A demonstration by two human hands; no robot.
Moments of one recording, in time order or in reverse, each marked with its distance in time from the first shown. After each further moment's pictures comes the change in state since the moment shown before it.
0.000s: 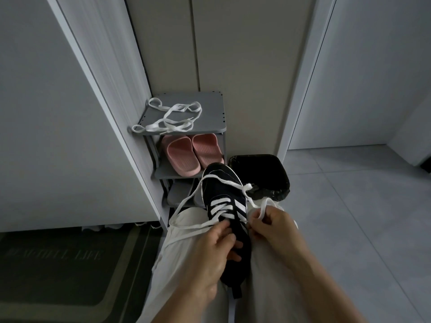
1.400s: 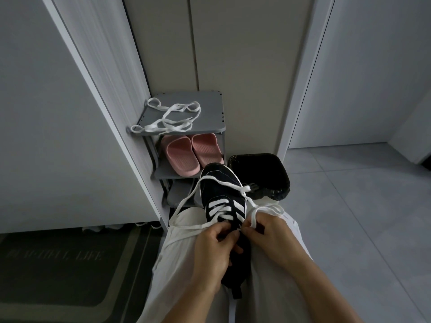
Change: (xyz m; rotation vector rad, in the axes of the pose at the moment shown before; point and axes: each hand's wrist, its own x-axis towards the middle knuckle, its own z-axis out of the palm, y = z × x) left_hand 0.014 -0.011 0.005 0.129 0.139 0.068; right_hand -0.010 -0.012 0.000 -0.413 0.017 -0.265
